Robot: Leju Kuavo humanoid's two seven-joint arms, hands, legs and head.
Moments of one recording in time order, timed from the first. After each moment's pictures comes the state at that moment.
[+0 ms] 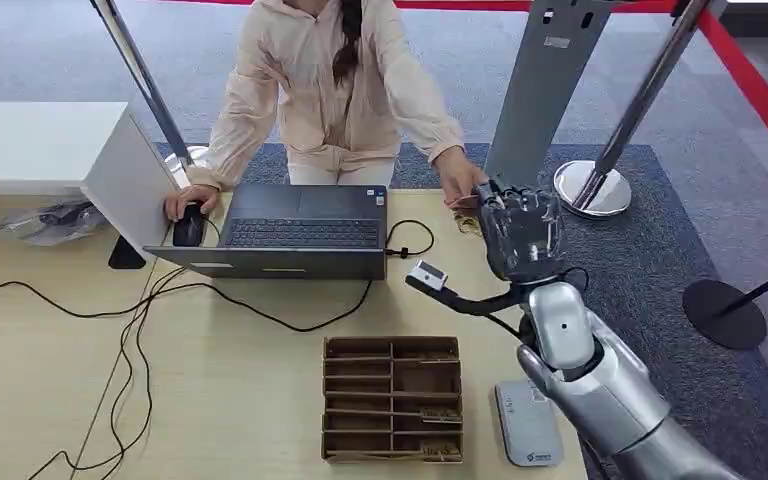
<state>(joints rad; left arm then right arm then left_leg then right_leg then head) -0.11 -0.03 -0.74 -0.22 0.21 0.12 0.22 -0.47 -0.33 0.62 -1.44 1.47 -0.33 0.40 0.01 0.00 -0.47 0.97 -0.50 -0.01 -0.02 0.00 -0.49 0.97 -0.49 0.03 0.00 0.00</state>
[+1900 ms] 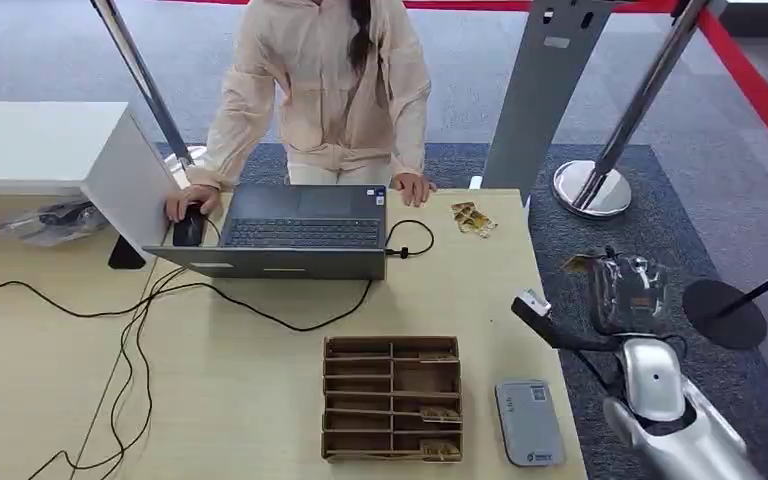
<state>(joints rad) -0.11 -0.02 -0.75 -0.22 0.31 0.14 0.22 -0.15 -0.53 0.36 -1.43 1.35 -0.31 0.50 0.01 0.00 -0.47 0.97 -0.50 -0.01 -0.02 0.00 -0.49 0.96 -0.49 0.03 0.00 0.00</state>
